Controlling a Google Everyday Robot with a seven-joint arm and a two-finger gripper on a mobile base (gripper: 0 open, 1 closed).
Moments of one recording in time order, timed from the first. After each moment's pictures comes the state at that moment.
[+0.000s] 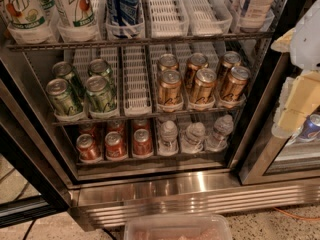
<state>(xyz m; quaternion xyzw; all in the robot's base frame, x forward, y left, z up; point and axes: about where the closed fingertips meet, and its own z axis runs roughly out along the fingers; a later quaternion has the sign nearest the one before) 0.438 -0.217 0.976 -0.60 0.78 -0.03 0.16</state>
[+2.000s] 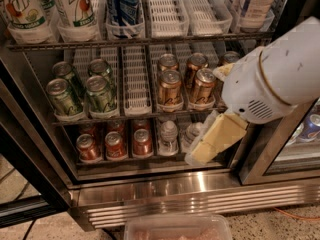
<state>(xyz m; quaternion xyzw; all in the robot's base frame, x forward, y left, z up) 0.413 -0.087 0.943 -0.56 0.77 0.09 0.30</state>
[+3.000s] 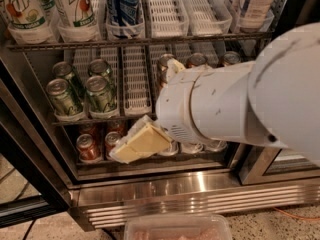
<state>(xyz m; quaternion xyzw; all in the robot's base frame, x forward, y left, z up) 0.415 0.015 0.963 -0.50 0.73 0.08 0.46</state>
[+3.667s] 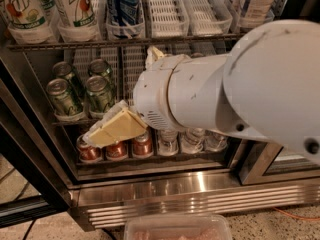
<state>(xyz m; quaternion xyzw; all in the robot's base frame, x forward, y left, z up) 0.430 0.058 0.982 -0.48 0.70 0.13 0.51</state>
